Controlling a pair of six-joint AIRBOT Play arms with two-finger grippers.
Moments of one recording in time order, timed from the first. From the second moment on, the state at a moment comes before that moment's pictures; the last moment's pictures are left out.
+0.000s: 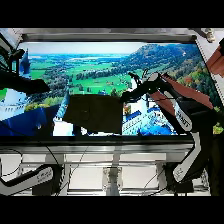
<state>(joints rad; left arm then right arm) 0.25 -1.24 1.35 1.16 -1.36 -1.21 0.18 -1.92 1.51 -0.77 1.24 1.10</state>
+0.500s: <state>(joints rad) 0.26 -1.25 1.29 1.14 -1.36 -1.22 0.31 -1.97 1.51 -0.75 1.22 1.12</state>
